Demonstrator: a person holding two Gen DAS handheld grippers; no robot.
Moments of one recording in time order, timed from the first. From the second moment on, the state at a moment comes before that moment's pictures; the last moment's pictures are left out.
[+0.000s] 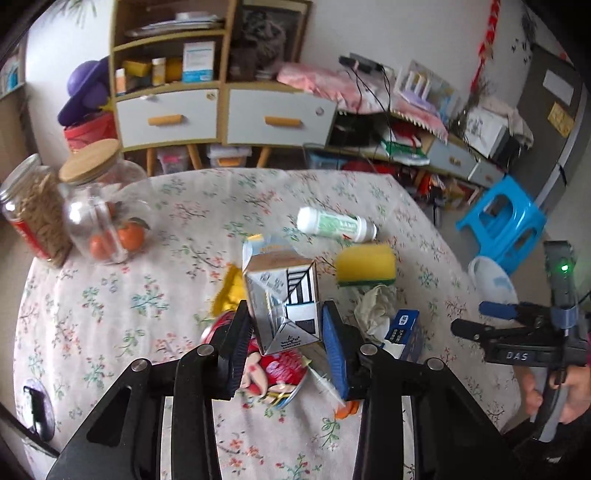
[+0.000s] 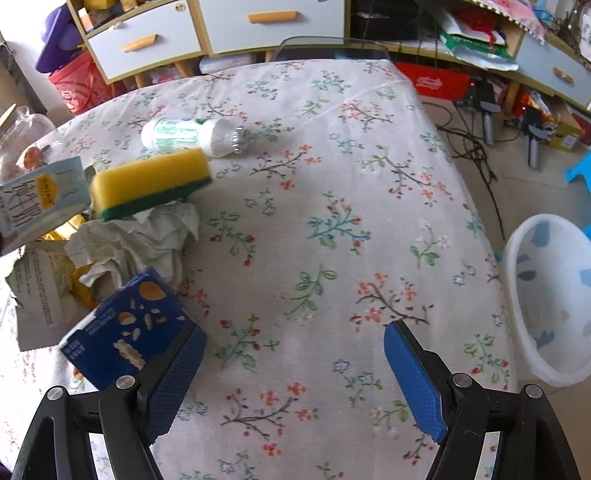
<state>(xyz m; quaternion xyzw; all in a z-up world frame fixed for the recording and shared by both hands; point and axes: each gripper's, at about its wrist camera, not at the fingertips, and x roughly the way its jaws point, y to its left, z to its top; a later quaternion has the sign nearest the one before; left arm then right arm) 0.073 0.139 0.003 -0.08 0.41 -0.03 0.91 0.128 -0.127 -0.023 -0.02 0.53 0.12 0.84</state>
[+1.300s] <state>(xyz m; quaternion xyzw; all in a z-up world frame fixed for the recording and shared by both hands) 0.061 0.225 -0.096 -0.19 0.54 0.03 0.82 0.139 -0.057 -0.062 0.14 0.61 0.20 0.76</state>
